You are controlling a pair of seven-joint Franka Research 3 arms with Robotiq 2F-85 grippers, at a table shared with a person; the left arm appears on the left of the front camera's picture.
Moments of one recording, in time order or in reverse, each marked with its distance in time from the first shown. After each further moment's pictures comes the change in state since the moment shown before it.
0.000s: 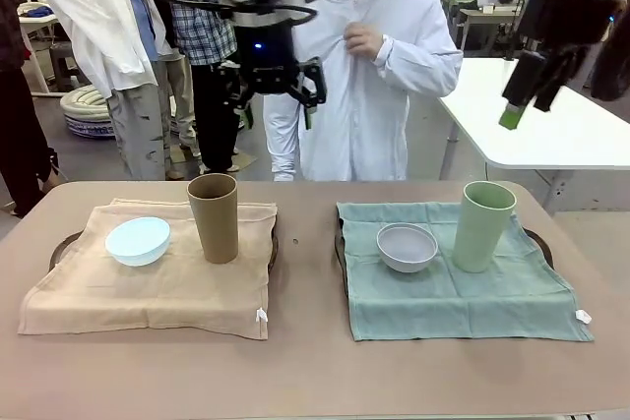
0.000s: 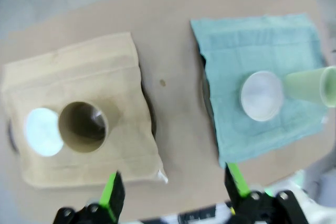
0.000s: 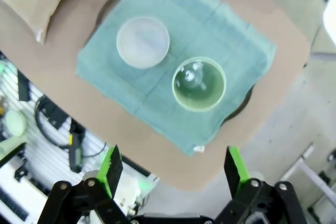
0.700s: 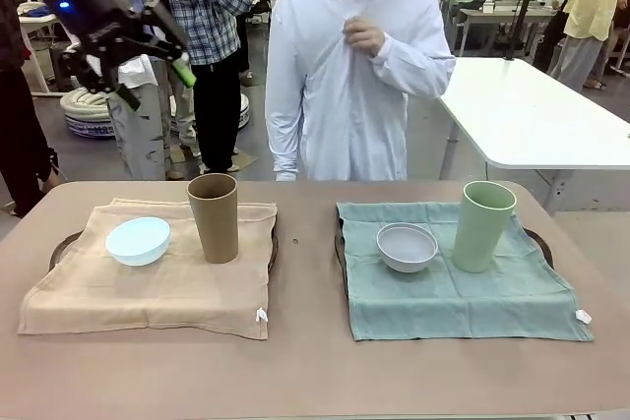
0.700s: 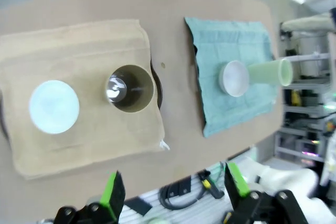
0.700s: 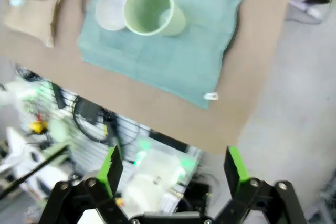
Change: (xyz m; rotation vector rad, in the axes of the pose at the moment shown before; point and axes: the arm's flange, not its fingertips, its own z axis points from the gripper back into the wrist) left arm -0.038 0.203 0.063 -0.372 0.004 0.106; right arm -0.145 -0.114 0.005 0.260 -0.035 -0.386
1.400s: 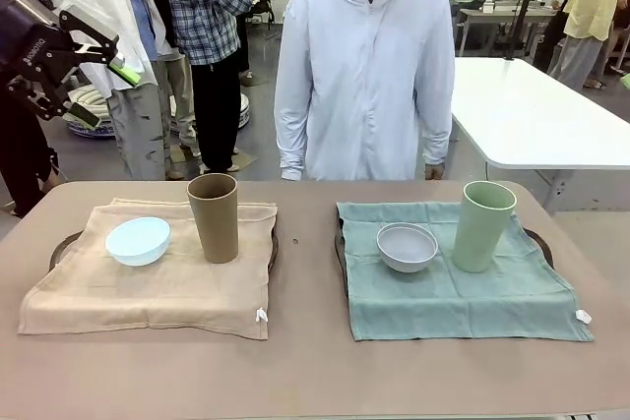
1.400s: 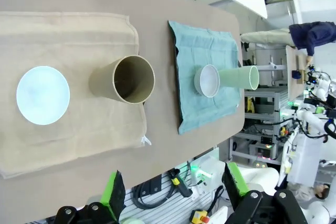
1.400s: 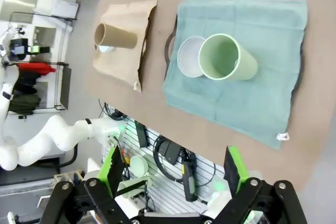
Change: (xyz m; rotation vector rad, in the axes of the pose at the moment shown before) left arm -0.015 0.083 0.015 -0.229 -0.011 0.106; right arm -0.007 -0.015 0.014 0.384 -0.225 -0.128
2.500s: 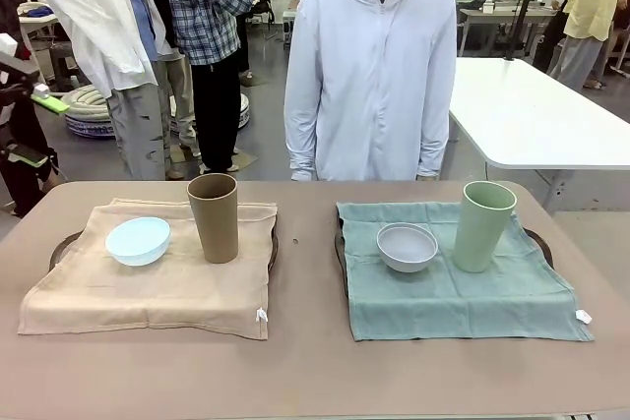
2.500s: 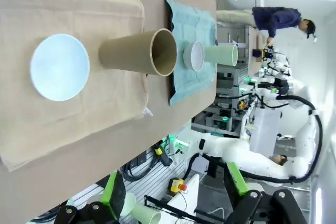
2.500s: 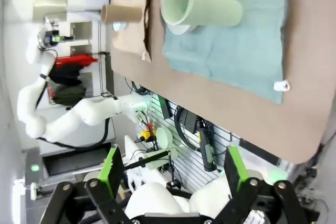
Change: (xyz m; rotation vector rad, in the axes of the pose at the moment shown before) left arm 0.016 0.151 0.025 -0.240 0.159 0.076; right arm -0.067 -0.151 -0.001 0.220 0.111 -0.200
